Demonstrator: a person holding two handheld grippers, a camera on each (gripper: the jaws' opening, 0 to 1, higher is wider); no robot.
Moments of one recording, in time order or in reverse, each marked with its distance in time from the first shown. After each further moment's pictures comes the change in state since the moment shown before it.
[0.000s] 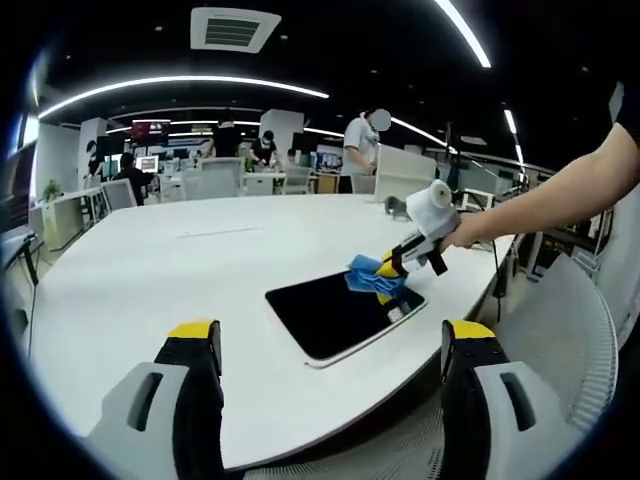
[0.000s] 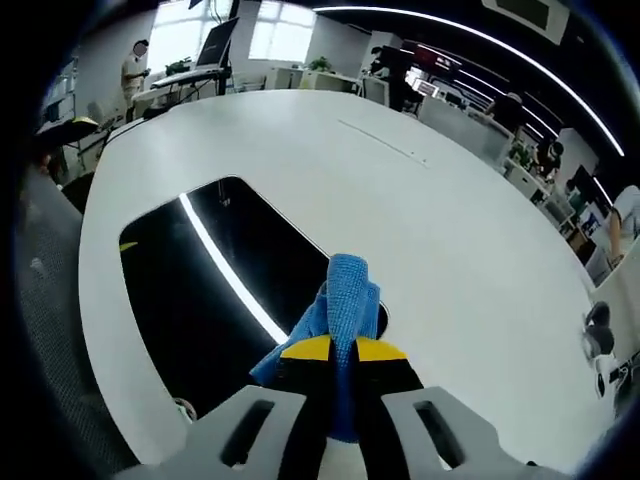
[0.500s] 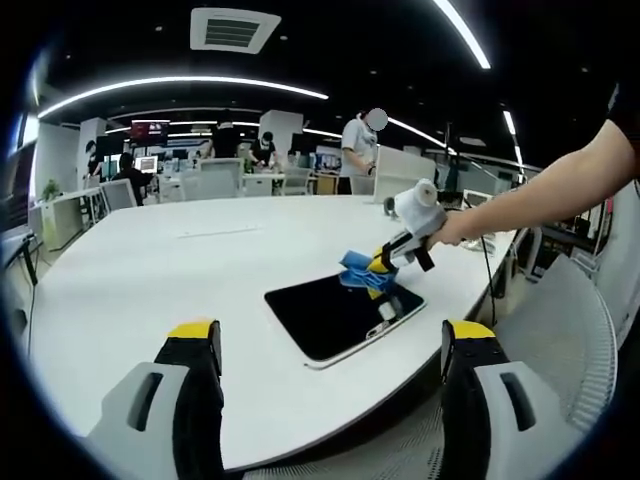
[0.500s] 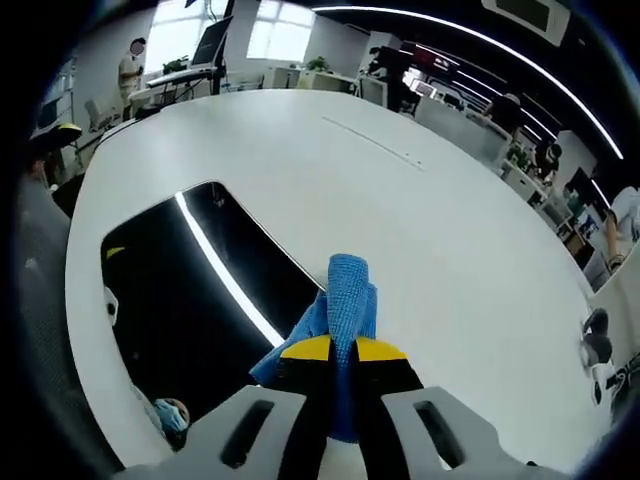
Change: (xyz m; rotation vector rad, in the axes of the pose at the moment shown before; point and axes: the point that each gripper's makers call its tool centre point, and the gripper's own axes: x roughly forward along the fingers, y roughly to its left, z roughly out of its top) left arm 0.000 0.000 0.001 -0.001 -0.005 -0.004; right arm 0.014 -0.017 0.009 -0.010 0.003 -0.012
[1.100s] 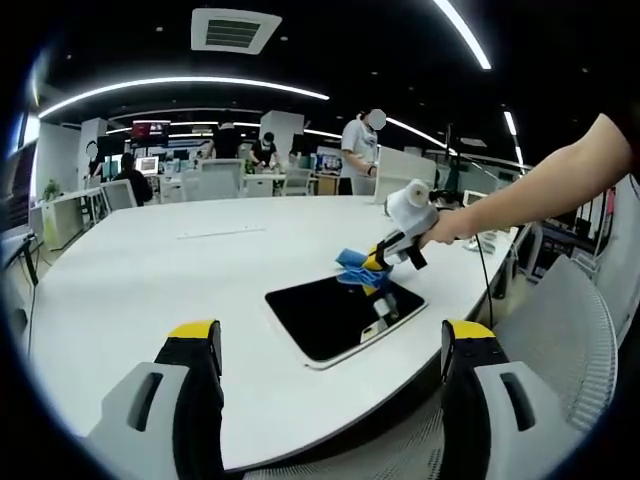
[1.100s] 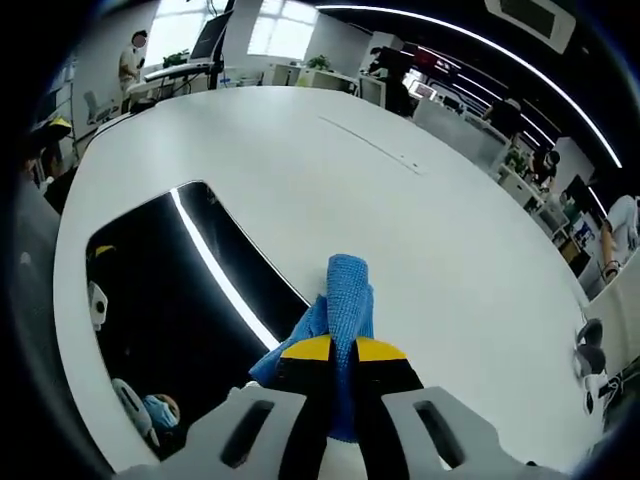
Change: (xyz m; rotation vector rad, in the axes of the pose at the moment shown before) left arm 0.001 0.000 0.000 0.000 -0.002 0.001; right arm 0.008 -0.010 0.006 -0.025 0.003 -0.028
